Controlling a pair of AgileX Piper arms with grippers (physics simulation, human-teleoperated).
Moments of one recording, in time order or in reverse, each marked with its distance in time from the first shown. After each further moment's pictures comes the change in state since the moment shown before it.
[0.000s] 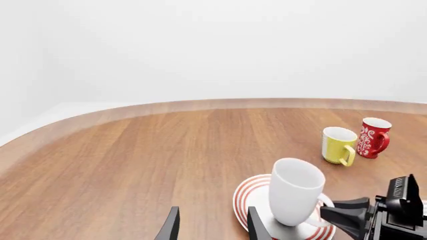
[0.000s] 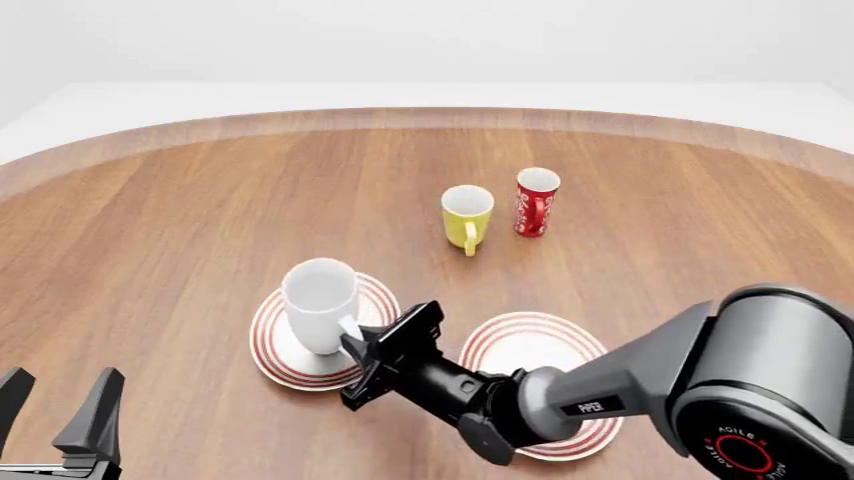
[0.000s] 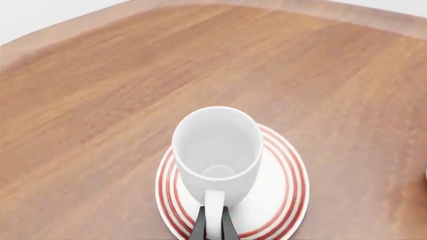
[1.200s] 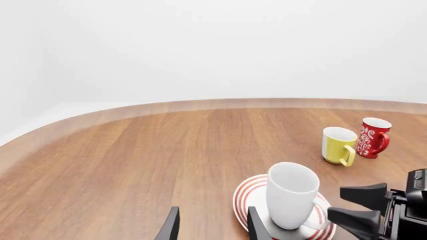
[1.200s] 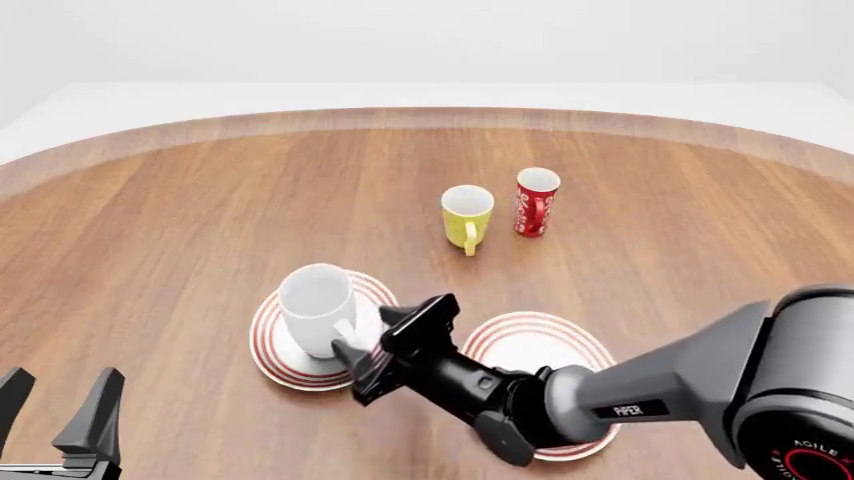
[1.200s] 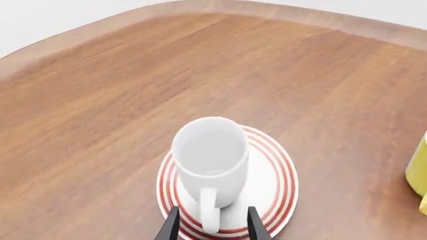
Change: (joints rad) left arm 0.000 0.000 0.000 0.000 0.000; right arm -0.011 -0.092 0.063 0.011 0.002
